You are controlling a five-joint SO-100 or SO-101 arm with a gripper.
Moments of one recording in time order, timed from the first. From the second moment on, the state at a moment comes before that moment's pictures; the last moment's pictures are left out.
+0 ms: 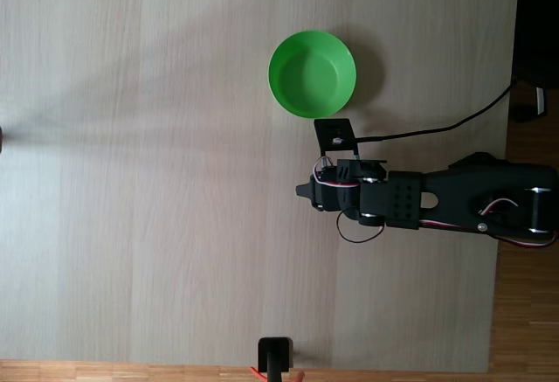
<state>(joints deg) -3.5 82.4 111.1 53.0 -7.6</state>
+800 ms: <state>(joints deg) -3.5 84.1 111.2 53.1 -7.6</state>
